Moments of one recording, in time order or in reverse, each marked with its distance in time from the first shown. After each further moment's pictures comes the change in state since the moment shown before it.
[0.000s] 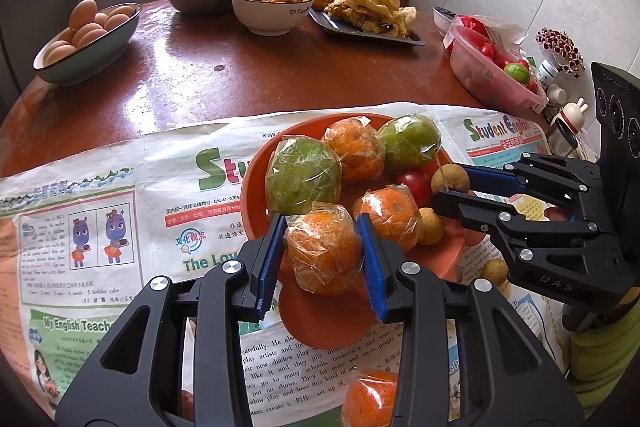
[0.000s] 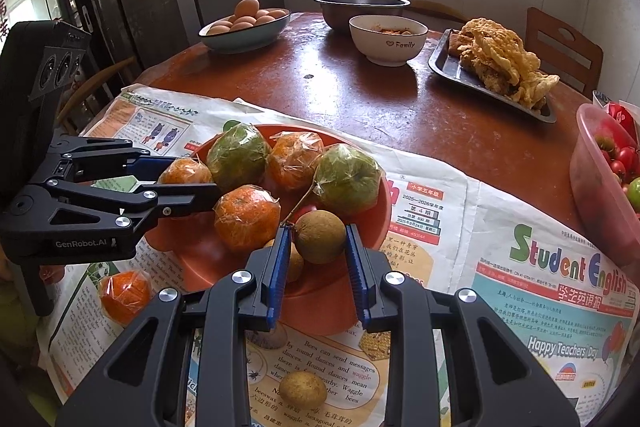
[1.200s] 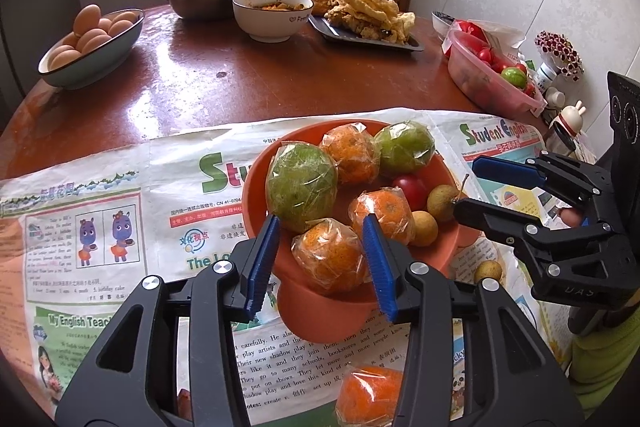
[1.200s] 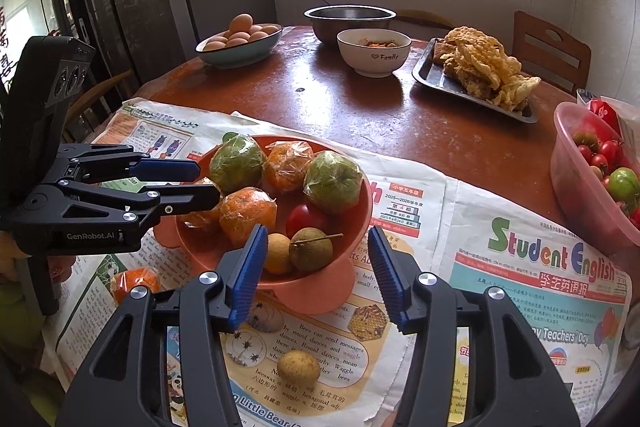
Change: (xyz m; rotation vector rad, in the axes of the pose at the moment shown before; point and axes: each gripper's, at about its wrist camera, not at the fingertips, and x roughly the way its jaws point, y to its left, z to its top) left arm -0.009 -0.003 0.000 0.000 -0.018 0.006; right arm -0.025 -0.004 -0.006 0.023 -0.044 -0.017
